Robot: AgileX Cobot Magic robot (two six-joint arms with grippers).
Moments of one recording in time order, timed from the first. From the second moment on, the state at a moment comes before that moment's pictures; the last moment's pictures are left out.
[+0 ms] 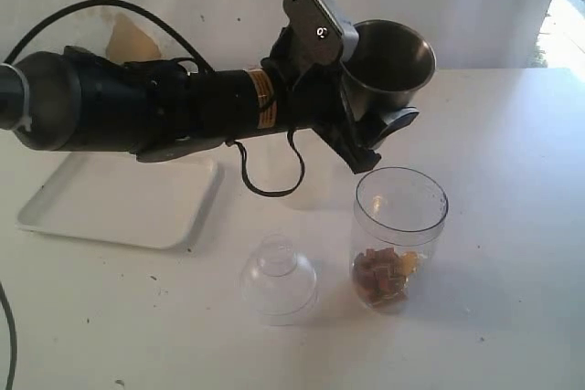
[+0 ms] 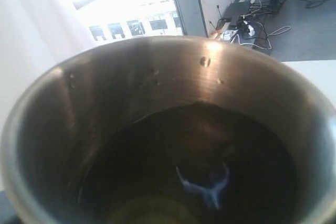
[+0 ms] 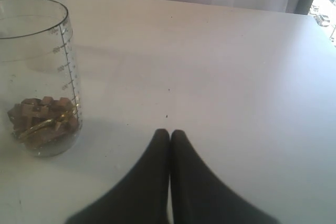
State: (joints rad) left arm -0.71 1.91 -1.24 0.82 -0.55 -0.36; right arm 0.01 0.00 0.00 0.04 0.36 -0.08
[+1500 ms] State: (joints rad) left arm -0.68 1.91 -1.24 0.86 -0.50 -0.08; right arm 0.01 0.00 0.00 0.04 0.36 -0.08
